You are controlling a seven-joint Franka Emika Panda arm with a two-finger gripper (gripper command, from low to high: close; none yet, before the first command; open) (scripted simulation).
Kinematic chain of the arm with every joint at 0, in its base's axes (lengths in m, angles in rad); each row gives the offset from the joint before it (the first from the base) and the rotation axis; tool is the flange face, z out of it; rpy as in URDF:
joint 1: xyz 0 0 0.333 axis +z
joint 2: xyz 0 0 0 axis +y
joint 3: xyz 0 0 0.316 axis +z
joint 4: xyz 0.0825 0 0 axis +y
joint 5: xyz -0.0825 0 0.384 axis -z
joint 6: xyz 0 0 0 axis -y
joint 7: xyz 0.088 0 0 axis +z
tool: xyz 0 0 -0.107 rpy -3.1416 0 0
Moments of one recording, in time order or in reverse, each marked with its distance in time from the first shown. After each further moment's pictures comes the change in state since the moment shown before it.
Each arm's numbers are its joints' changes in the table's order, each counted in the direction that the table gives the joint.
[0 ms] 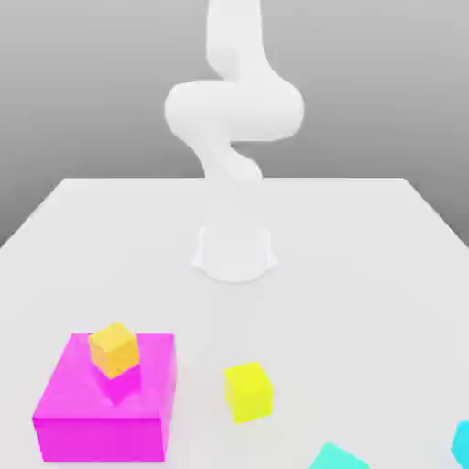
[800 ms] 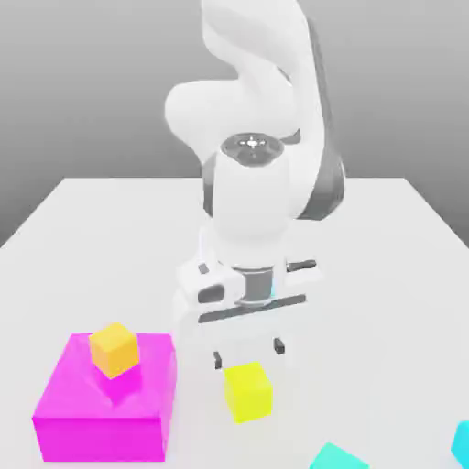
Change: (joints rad) arm 0.034 0.879 0.006 0.390 -0.013 0.553 0.278
